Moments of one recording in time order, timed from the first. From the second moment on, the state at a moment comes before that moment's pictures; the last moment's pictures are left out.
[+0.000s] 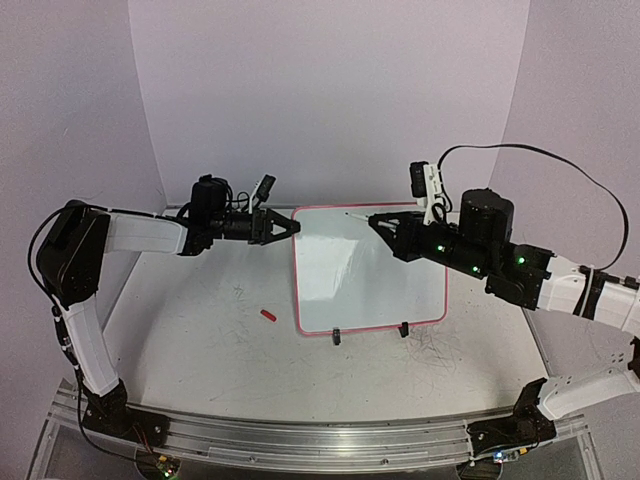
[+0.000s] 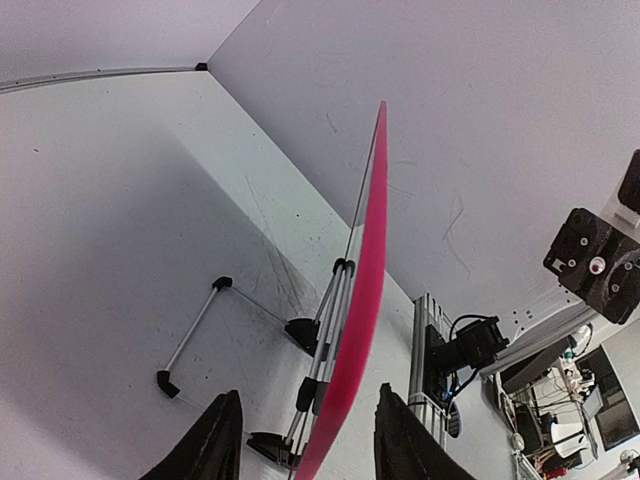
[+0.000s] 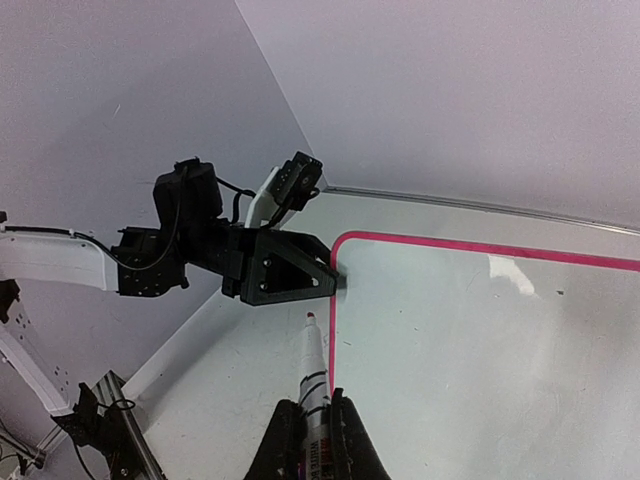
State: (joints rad) left arm -0.49 1.85 1.20 0.40 0.91 -0.55; right arm 0.85 1.19 0.94 0.11 0.00 0.41
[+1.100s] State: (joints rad) left arm -0.49 1.85 1.16 0.48 0.95 -0.49; right arm 0.86 1.20 0.94 0.11 0.03 0.44
